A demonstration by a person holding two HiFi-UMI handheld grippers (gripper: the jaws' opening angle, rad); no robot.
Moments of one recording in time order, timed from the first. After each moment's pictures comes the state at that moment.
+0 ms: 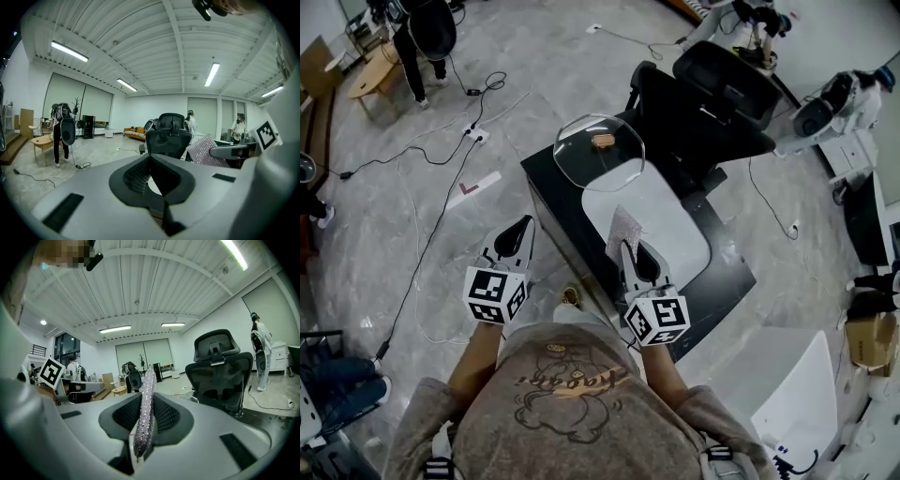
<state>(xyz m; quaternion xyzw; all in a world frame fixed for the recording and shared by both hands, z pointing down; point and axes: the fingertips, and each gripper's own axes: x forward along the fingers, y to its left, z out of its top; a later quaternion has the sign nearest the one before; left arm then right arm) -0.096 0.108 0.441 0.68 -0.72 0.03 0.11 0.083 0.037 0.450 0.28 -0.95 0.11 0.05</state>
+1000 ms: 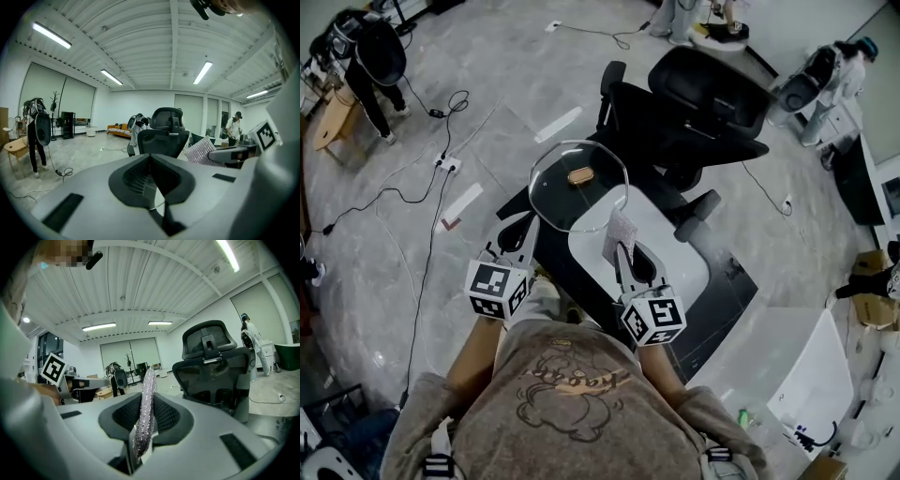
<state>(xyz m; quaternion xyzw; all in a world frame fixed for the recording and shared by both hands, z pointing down) -0.145 -0.062 0.446 0.75 -0.64 0.06 0.11 0.033 -0.087 0.466 0.36 -0.92 0.14 0.06</state>
